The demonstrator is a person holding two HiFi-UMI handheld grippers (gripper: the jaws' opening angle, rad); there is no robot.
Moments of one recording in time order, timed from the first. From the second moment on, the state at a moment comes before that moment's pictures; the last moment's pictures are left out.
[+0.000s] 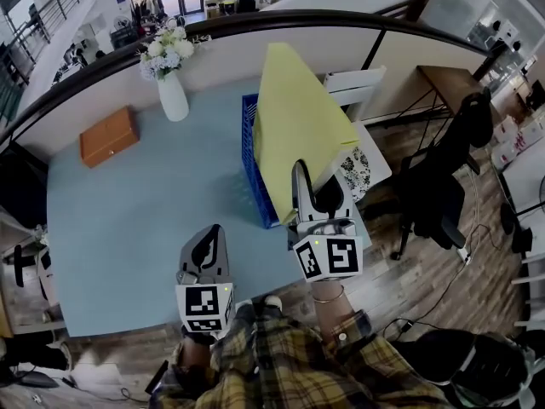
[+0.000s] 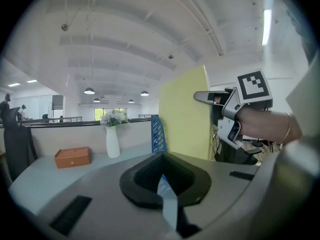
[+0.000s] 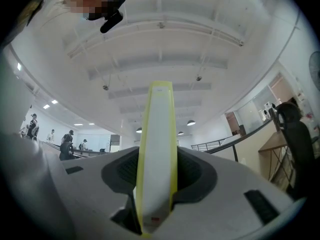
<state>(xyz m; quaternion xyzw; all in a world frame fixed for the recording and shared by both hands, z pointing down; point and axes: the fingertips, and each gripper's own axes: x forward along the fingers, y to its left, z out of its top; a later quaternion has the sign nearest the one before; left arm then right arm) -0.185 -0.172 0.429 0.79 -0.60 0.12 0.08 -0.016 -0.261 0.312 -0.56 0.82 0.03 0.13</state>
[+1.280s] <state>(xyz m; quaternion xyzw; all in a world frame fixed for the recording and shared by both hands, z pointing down) -0.191 -0.164 0.448 0.78 -0.60 0.13 0.11 -0.033 -0.273 0.375 -0.55 0.82 0.03 0.12</state>
